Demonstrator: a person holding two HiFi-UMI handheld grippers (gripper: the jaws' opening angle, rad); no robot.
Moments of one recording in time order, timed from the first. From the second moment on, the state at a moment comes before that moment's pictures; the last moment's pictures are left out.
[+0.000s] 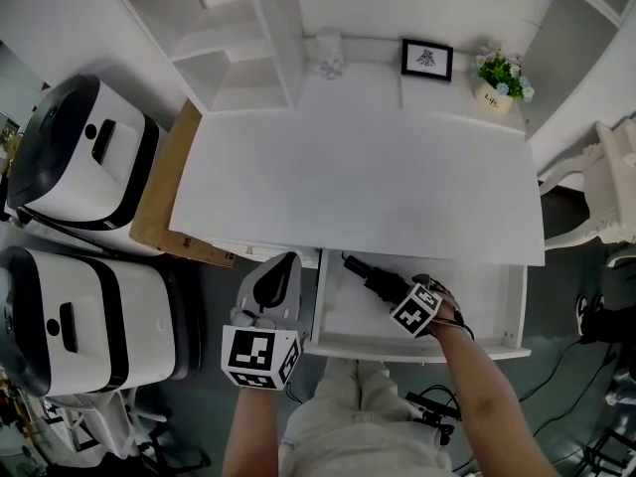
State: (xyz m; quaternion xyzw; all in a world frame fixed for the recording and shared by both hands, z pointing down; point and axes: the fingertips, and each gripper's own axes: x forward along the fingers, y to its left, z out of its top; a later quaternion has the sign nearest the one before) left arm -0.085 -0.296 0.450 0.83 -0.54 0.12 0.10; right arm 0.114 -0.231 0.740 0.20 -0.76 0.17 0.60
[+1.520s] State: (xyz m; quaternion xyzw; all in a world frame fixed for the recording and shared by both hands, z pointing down) left arm -0.052 -0.299 0.344 0.86 -0.50 0.01 0.02; right arm 0.114 -0.252 0.559 0.36 -0.82 0.17 0.42
